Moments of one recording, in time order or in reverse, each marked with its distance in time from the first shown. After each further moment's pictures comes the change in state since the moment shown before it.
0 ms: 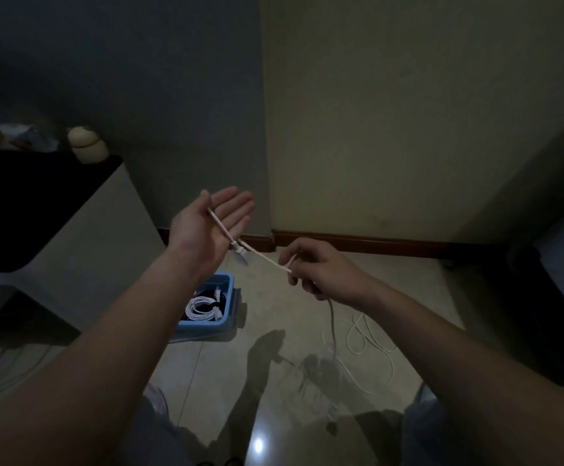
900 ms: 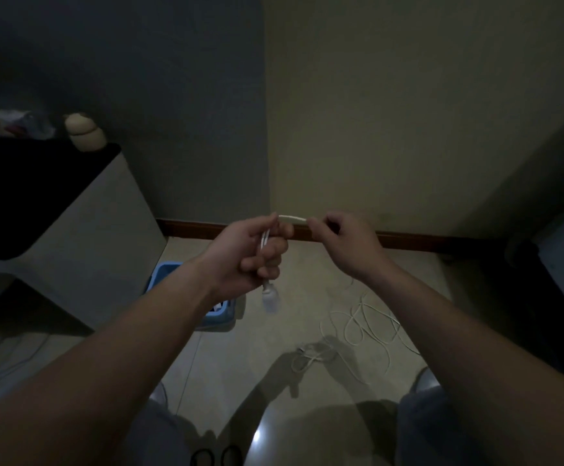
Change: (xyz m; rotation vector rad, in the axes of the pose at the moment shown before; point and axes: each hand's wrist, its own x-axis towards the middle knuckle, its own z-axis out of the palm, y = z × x) left_hand -0.032 -0.030 0.022 0.165 -0.413 -0.400; right_hand 0.011 0.004 -0.025 -0.429 0.464 -0.181
